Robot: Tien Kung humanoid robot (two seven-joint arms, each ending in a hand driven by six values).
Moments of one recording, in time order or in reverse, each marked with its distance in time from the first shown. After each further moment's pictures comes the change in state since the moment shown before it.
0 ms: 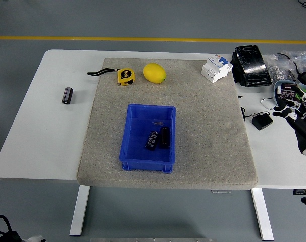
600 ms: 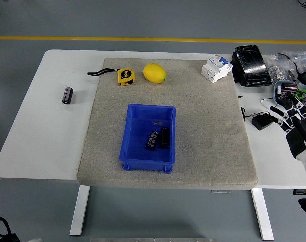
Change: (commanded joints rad) left arm 0.011 0.001 -0.013 -0.001 0.022 -0.006 0.000; right arm -0.001 -0.001 -0.012 -0.013 0.237 0.048 -0.004
